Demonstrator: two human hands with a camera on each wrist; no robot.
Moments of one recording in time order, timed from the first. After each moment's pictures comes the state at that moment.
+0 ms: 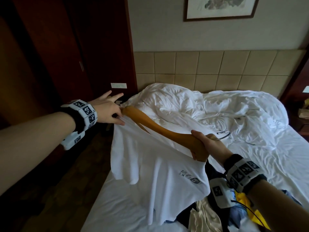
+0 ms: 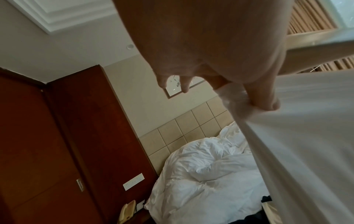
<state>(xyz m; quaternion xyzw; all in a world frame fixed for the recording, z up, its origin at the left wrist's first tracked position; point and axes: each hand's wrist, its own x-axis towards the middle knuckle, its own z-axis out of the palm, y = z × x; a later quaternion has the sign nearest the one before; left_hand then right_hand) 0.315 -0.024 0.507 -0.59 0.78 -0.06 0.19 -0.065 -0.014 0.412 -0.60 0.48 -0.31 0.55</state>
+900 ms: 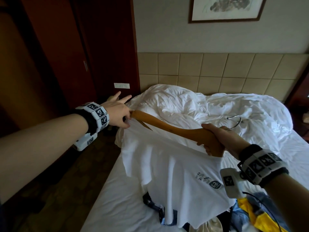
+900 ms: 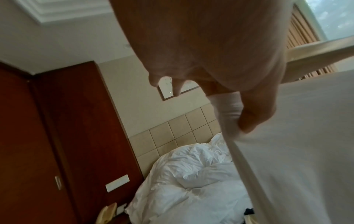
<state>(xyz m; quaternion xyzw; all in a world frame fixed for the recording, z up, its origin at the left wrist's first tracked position) 0.303 -0.037 0.494 -0.60 0.78 -0.07 0.18 -0.080 -0.036 0.446 -0.59 0.51 -0.28 0.56</state>
